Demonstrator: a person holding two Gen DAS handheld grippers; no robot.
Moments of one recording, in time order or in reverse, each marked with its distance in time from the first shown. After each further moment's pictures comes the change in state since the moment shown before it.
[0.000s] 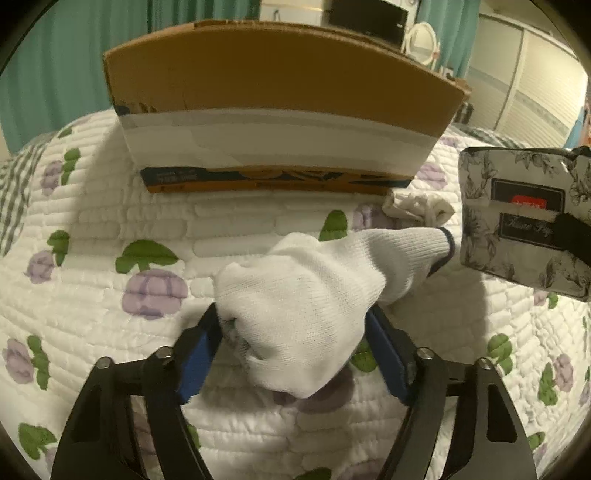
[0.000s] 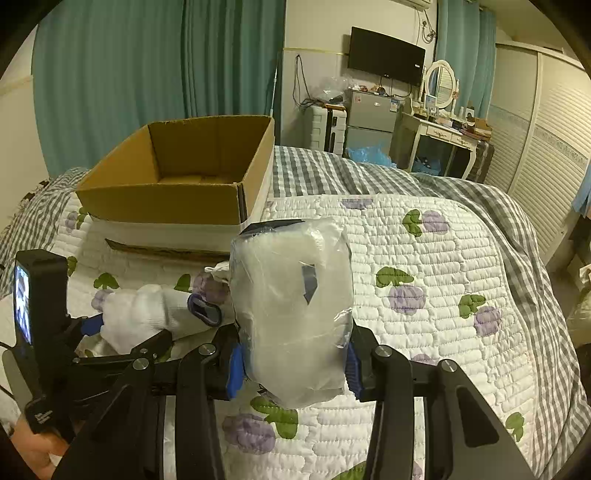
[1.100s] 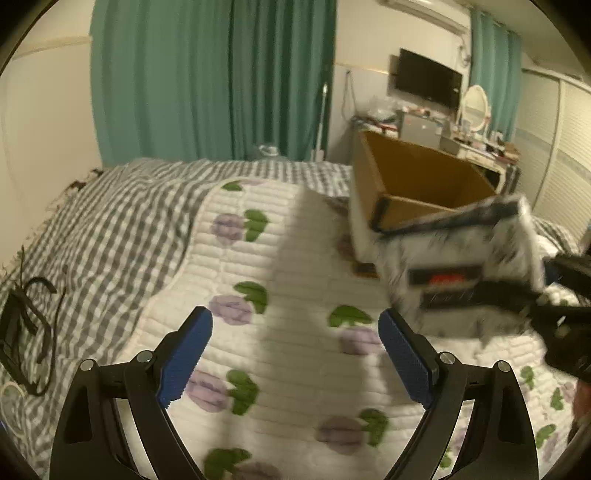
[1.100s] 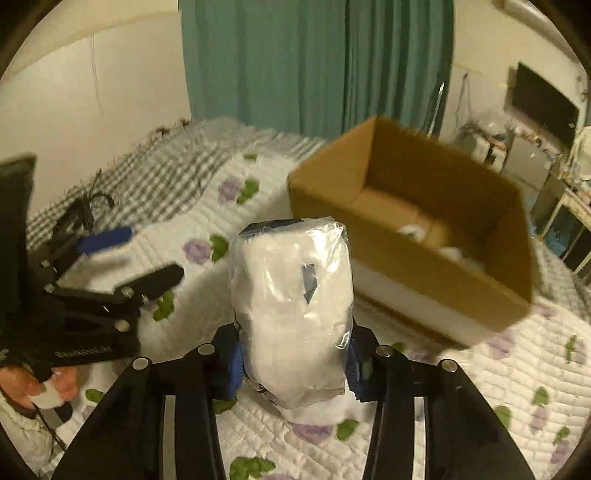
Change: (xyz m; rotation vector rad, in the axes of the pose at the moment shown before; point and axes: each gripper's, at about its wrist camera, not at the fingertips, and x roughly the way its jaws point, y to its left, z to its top) left arm -0.116 0.114 0.003 -0.122 -0.227 0.189; right arm 0.012 0.156 0.045 -0.370 0.013 0.452
